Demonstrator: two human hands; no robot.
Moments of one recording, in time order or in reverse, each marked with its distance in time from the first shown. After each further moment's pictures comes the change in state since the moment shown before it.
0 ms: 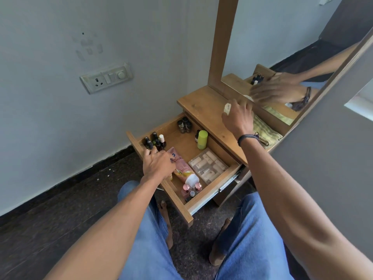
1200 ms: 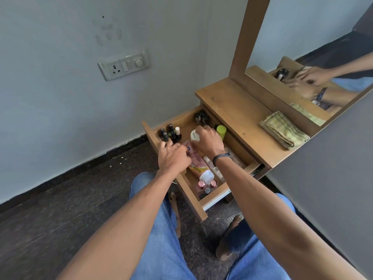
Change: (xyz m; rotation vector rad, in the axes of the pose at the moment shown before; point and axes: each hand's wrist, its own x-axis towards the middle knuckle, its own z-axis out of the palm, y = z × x) left_hand 0.003 0.001 0.001 -0.015 0.015 0.003; right_hand -0.067 -0.076 0.118 0.052 -0.278 -0.355
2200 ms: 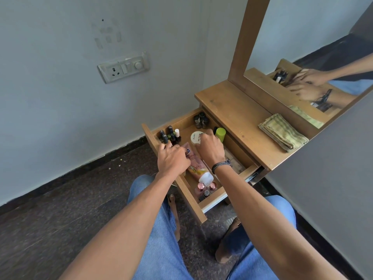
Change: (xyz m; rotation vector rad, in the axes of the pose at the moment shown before) left_hand 0.002 -0.001 0.005 -0.026 0.072 -0.006; right_hand -0.017 -0.004 -0.001 -0.058 0.070 0.081
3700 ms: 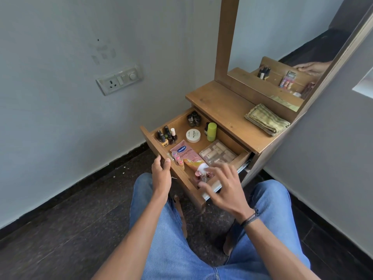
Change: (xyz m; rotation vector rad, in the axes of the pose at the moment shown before) left_hand -0.094 -0.009 -0.009 -1.166 0.050 -0.503; right_hand -0.194 0.039 -0.019 0.393 0.330 -0.294
